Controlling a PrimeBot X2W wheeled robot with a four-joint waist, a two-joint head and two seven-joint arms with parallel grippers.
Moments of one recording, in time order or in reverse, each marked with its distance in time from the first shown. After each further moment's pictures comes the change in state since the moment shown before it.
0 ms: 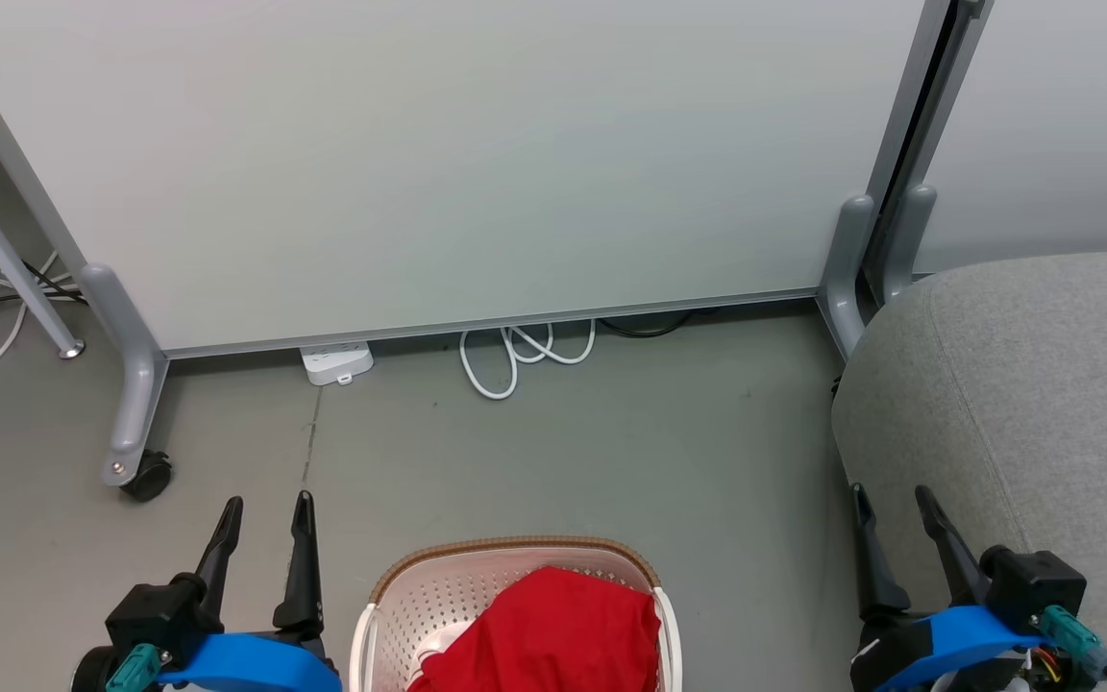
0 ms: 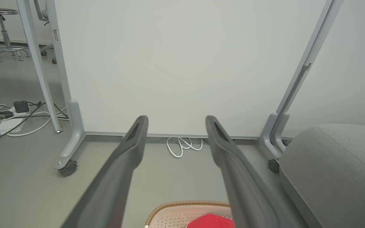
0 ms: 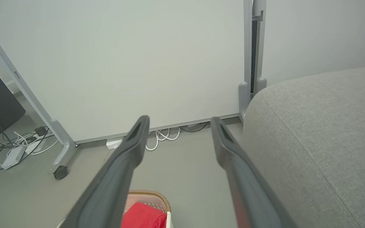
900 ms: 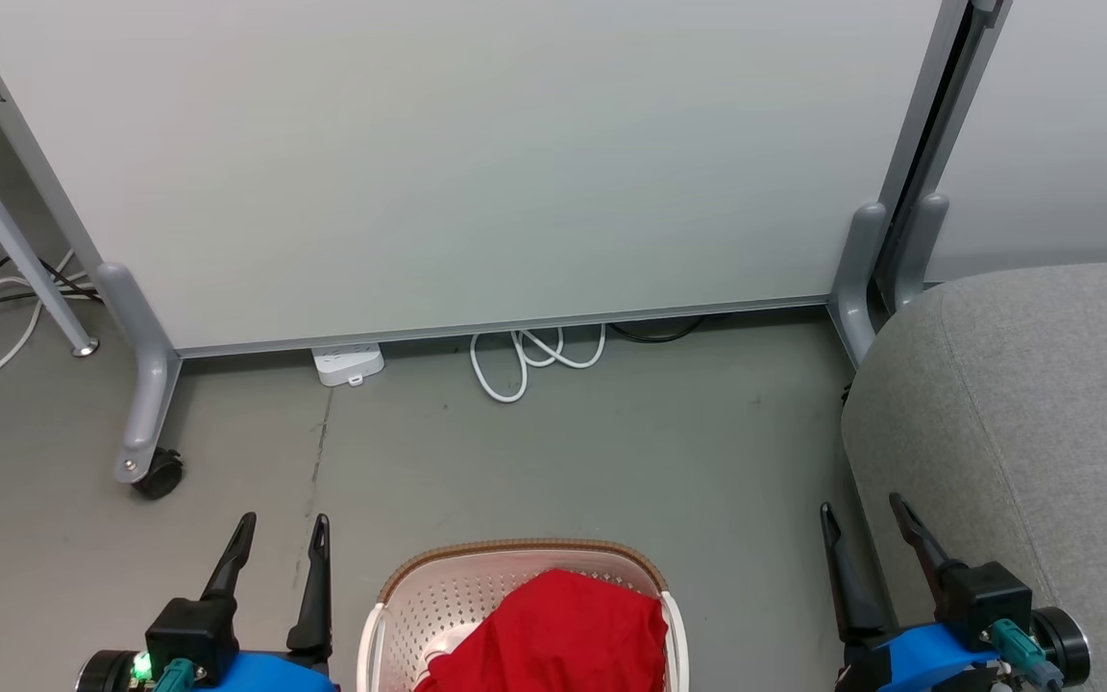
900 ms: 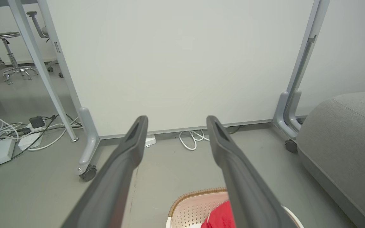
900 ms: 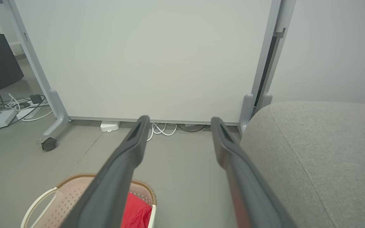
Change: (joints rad) left arm 0.003 0.000 0.005 0.062 0.172 -0.002 -0.048; right arm 0.004 0.000 0.022 0.035 -0.210 0.000 -0.049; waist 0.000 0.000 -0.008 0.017
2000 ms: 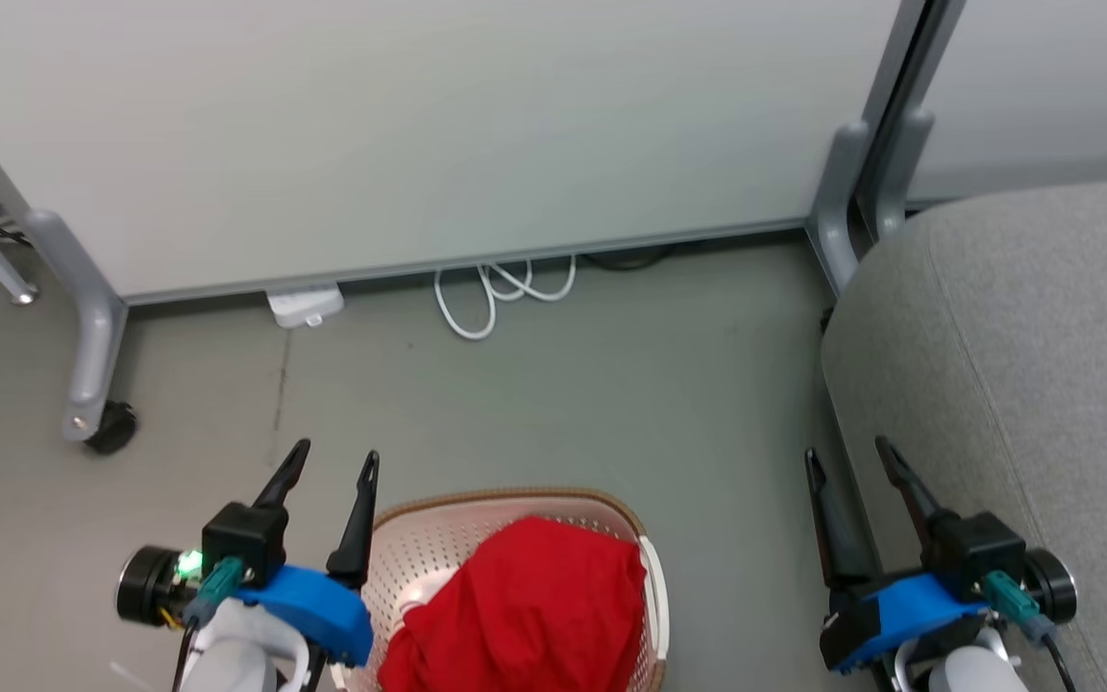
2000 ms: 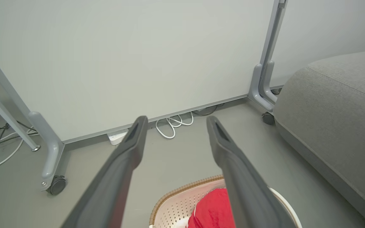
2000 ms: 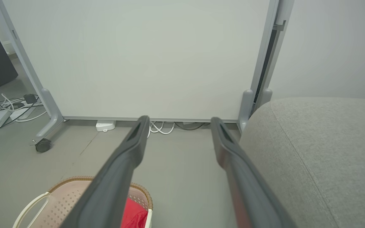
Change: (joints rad) left arm -0.194 0.020 -0.087 0.184 0.021 -0.052 -0.001; right arm -0.065 0.000 0.025 -0.013 0.008 0.000 -0.001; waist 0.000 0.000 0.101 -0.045
